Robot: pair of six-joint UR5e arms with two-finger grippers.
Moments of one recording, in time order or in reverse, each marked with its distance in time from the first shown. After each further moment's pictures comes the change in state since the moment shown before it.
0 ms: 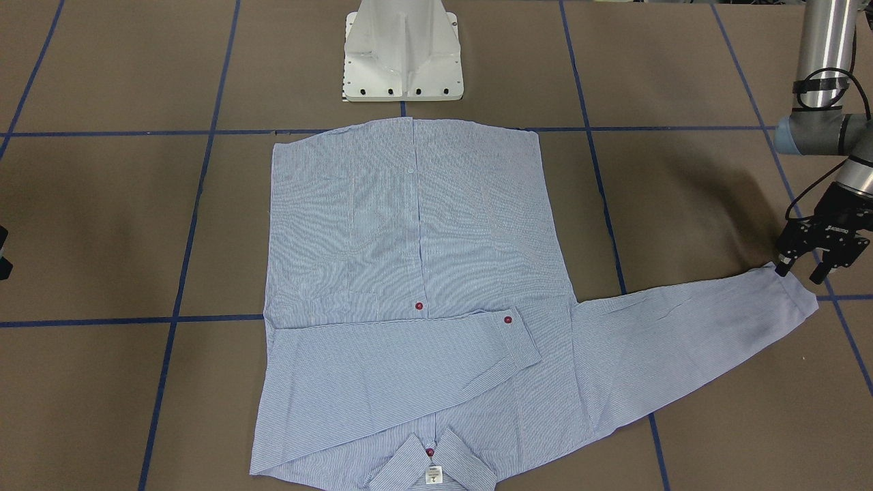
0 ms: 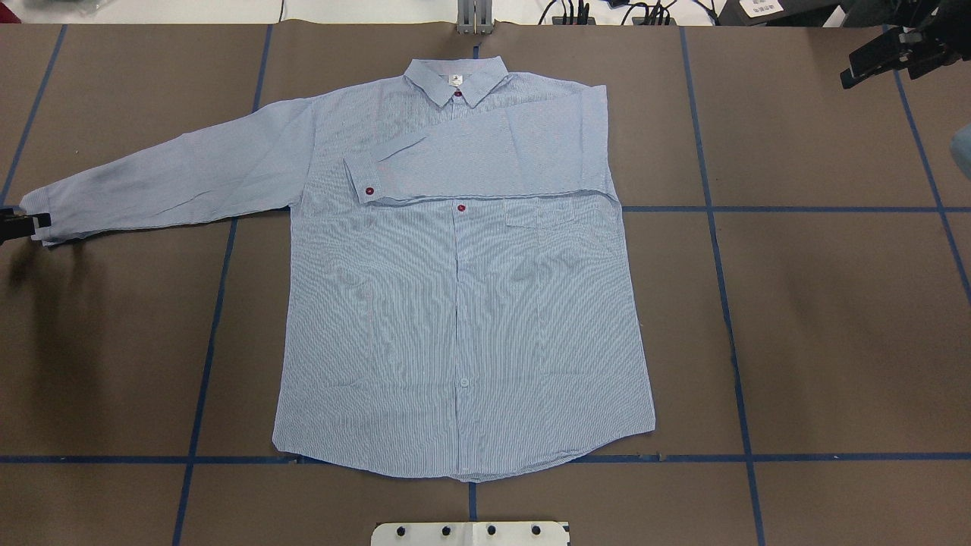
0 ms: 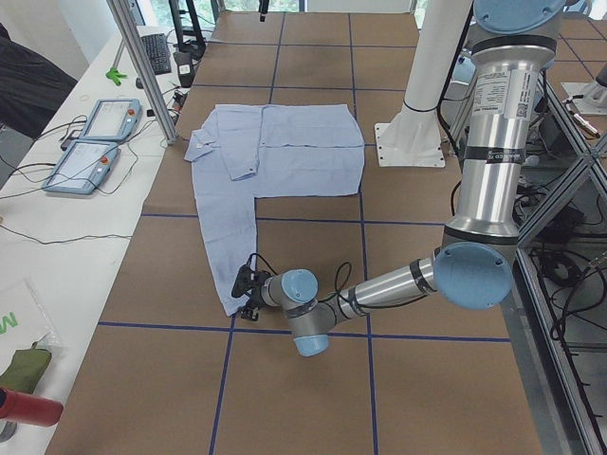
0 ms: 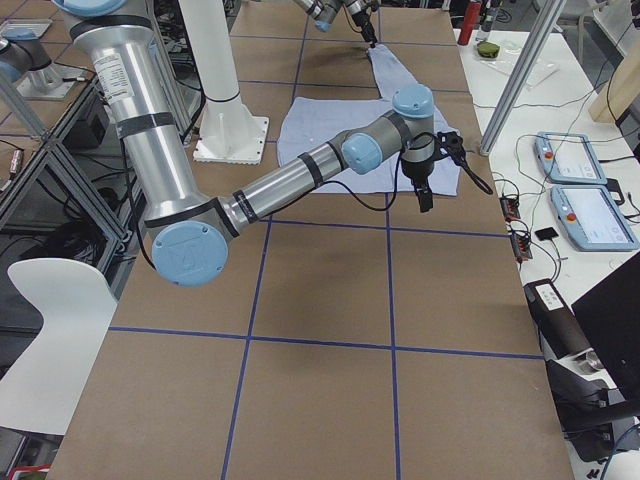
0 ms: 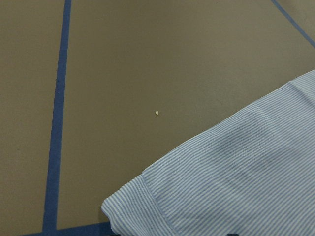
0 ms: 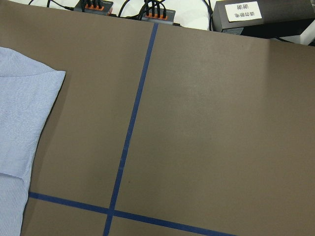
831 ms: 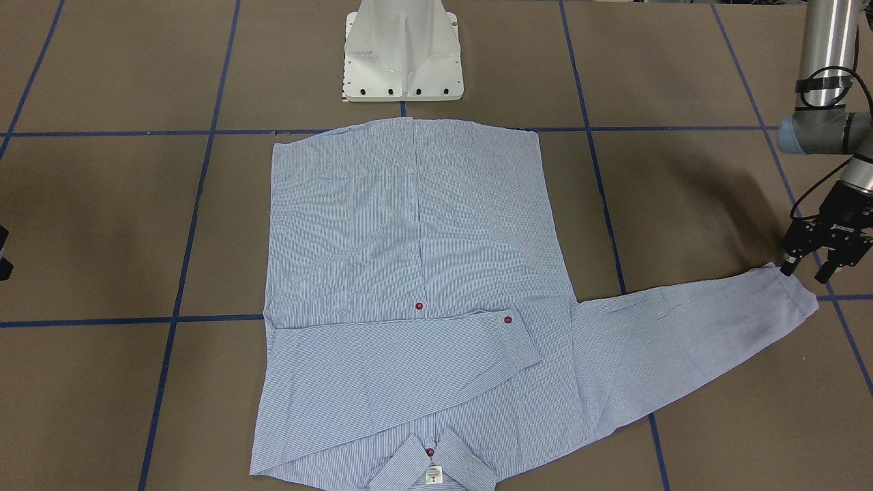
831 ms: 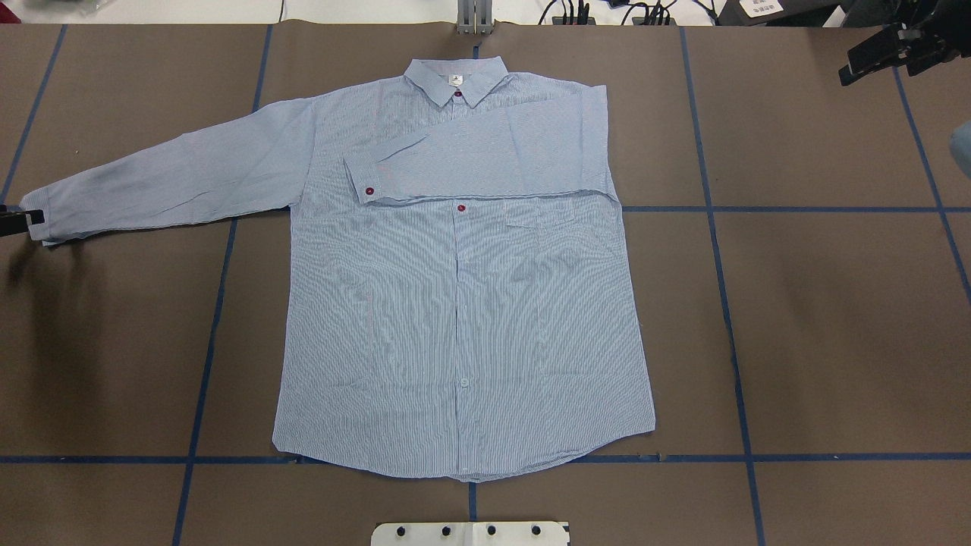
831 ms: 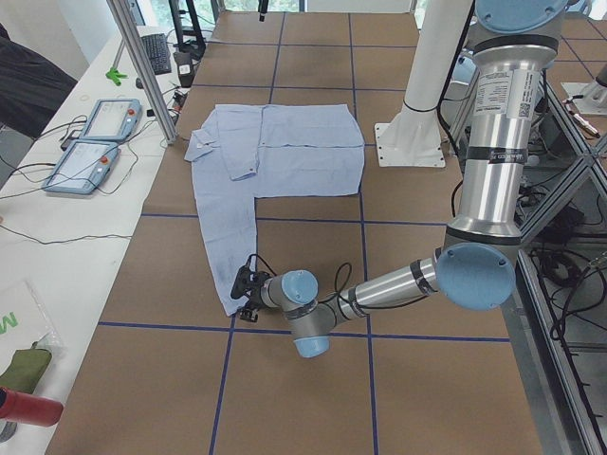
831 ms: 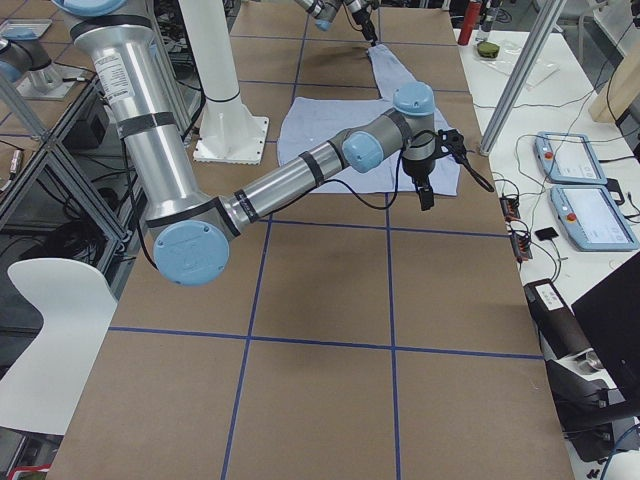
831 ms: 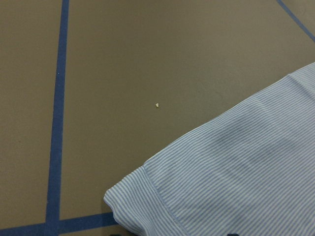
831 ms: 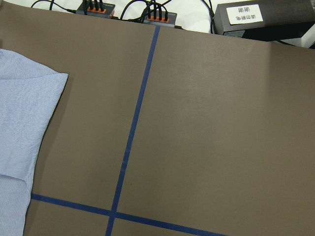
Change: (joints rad) left arm -0.020 0.003 -0.005 0.001 -0.001 0.005; right arm 0.000 0.006 0.000 0.000 0.000 0.002
